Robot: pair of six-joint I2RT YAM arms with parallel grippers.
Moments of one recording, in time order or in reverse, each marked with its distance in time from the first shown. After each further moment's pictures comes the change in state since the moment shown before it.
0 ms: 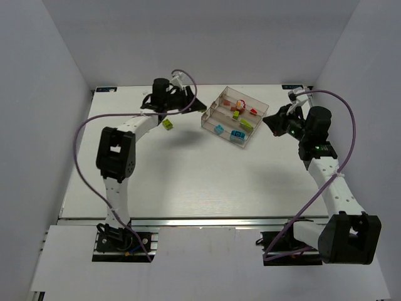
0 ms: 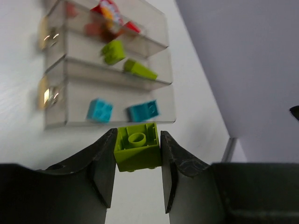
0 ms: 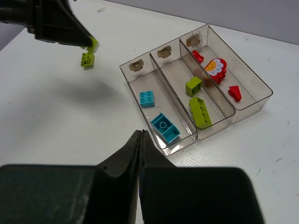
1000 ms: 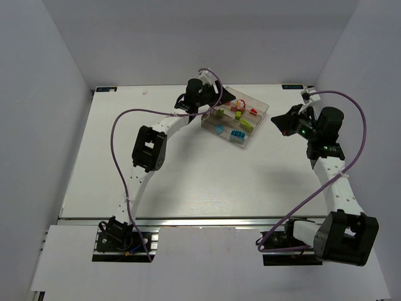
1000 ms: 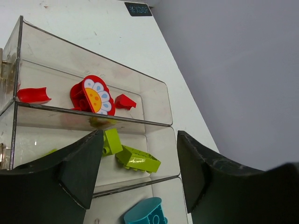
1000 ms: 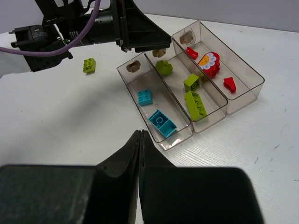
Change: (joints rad) left arm -0.189 0.599 0.705 0.162 -0.205 -0.203; right arm -0.137 0.001 0.000 -0.001 -0.113 0.074
